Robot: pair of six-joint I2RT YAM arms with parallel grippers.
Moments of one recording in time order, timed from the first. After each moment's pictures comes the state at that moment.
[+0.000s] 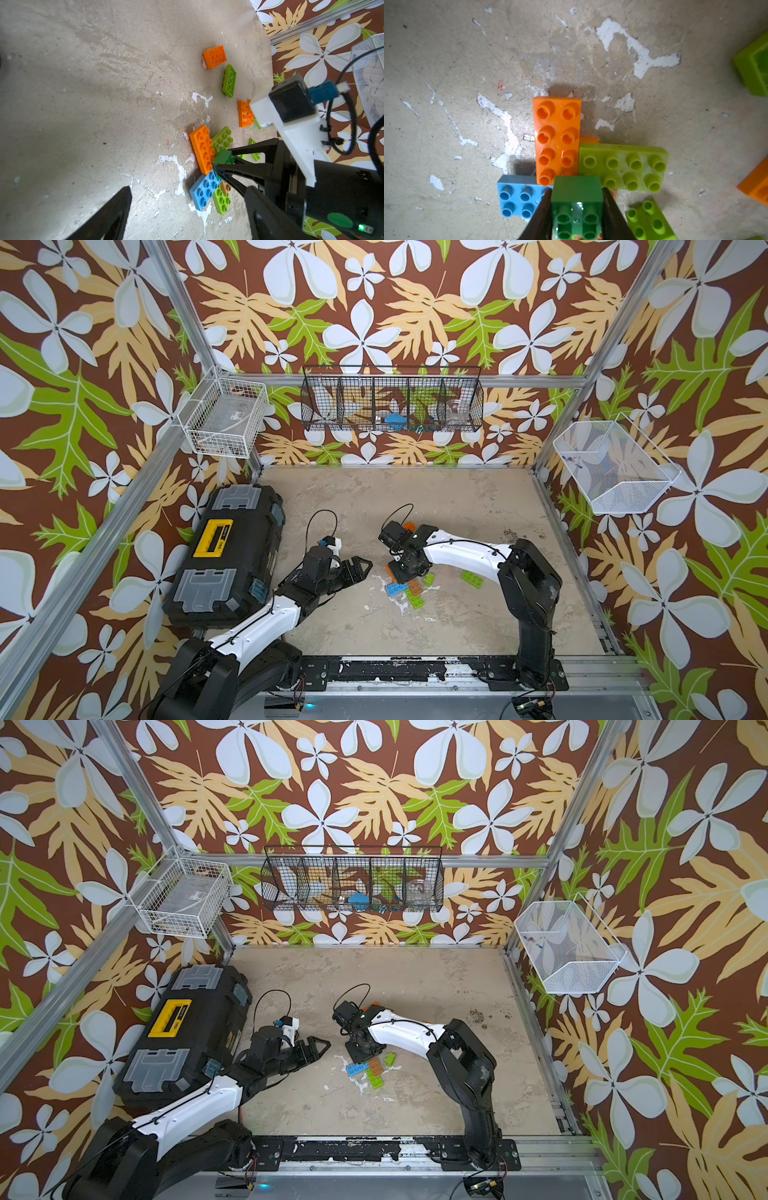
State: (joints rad) left arm -0.41 1.07 0.37 0.07 0.32 -0.85; right arm 0.87 1.98 1.40 -0.85 0.03 0.36
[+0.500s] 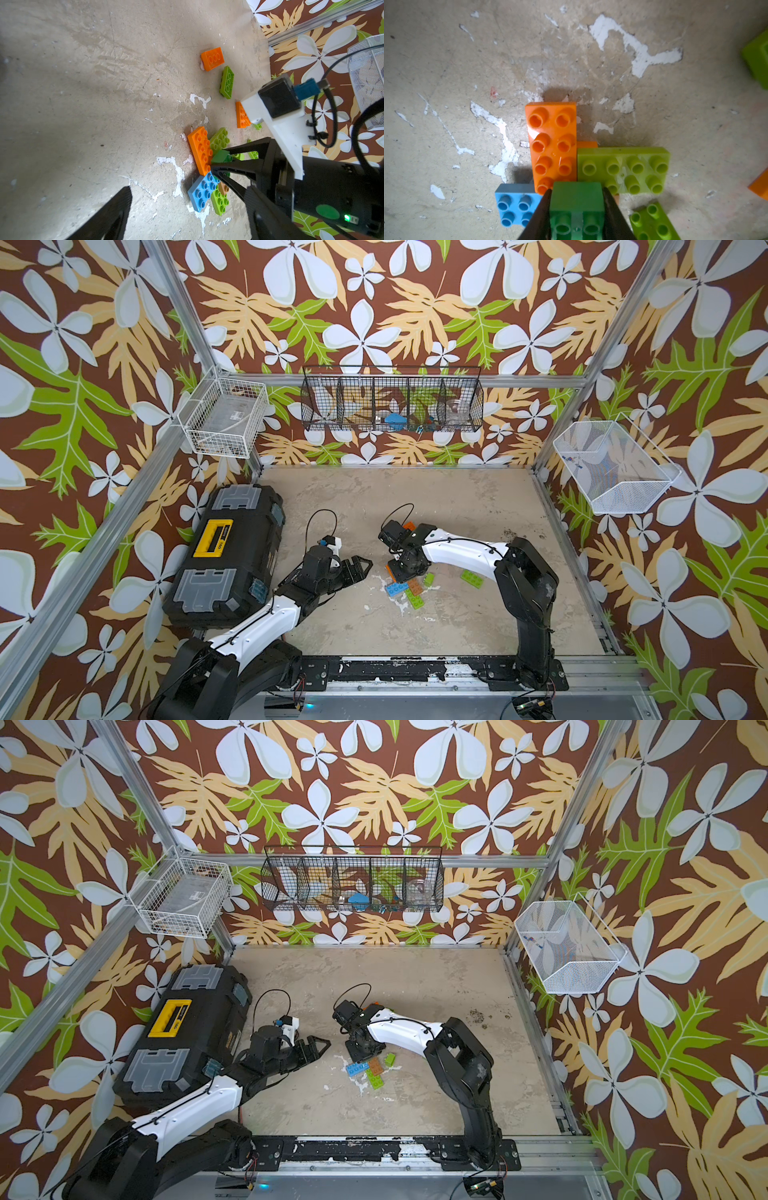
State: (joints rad) left arm -0.41 1.07 0.37 0.08 0.33 -0.85; right arm 0.86 2.00 1.42 -0.85 0.02 0.39
